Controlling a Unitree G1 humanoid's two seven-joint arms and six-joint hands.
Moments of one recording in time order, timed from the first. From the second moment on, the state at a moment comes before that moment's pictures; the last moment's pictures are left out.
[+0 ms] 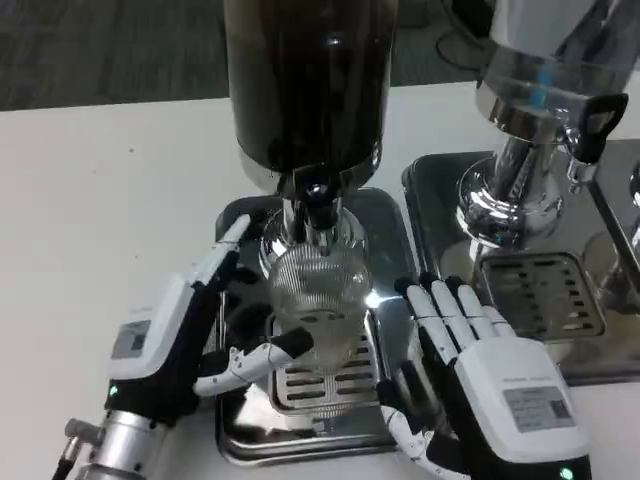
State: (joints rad) left arm -0.20 0.41 -0.34 0.87 0.66 -0.82 0.75; right arm 0.36 -0.28 0.44 -0.21 -1.09 0.05 -0.35
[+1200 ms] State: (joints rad) left arm 0.16 0.52 -0.07 0.37 0.17 -0.79 0.33; right arm 0.35 -0.30 0.46 -0.20 -1.22 0.15 -0.37
